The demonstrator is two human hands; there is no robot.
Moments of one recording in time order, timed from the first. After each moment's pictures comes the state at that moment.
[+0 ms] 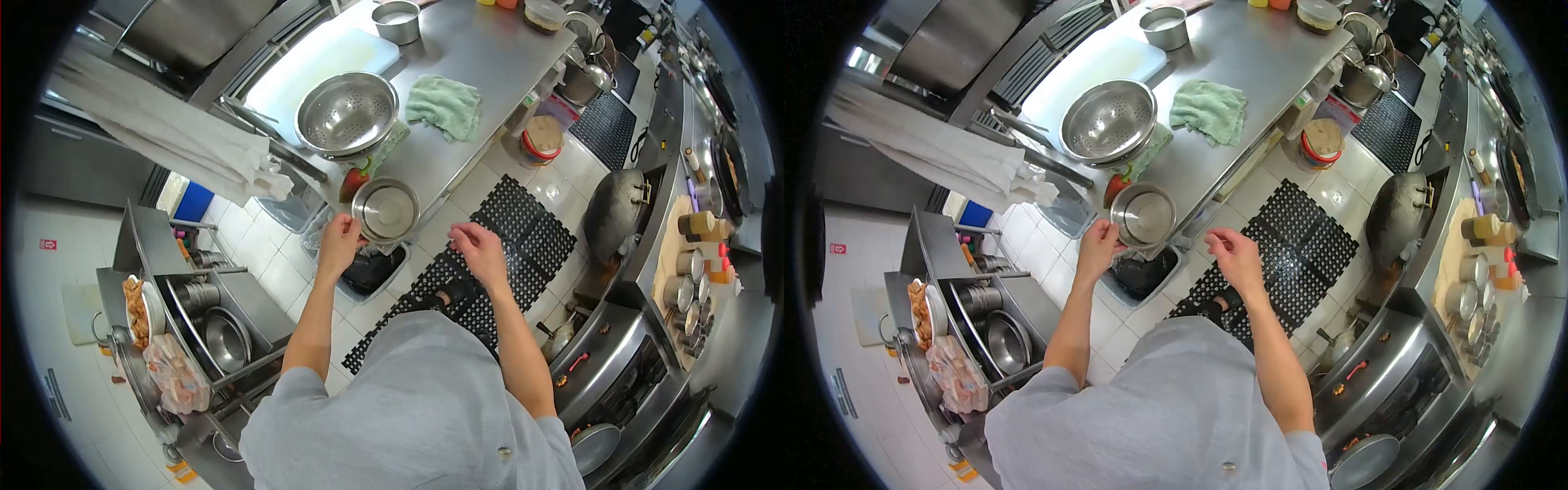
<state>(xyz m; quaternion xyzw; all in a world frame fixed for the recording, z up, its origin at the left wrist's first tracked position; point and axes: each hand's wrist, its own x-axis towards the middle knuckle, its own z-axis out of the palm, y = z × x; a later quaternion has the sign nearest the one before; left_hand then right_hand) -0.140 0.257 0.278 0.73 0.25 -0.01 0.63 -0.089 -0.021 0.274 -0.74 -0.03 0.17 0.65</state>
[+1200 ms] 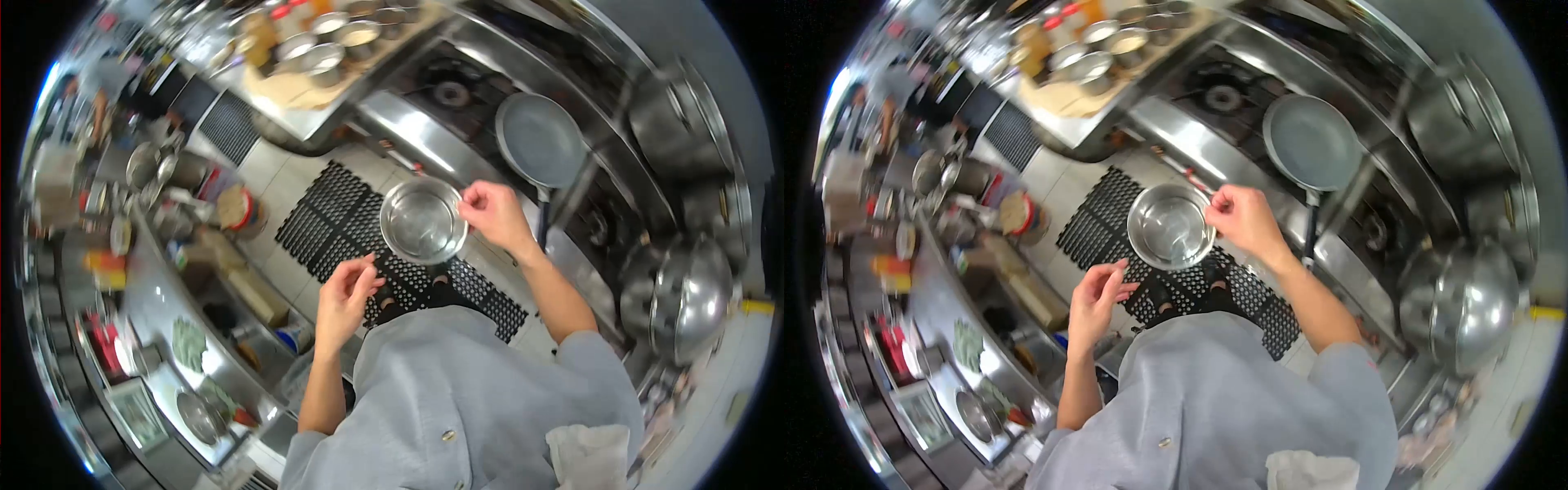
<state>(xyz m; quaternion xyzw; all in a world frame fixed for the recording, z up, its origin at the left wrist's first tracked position) -0.260 -0.167 0.370 0.64 -0.32 -0.51 0.48 -0.483 -0.347 0.367 -0.69 0.46 -0.25 0.50</state>
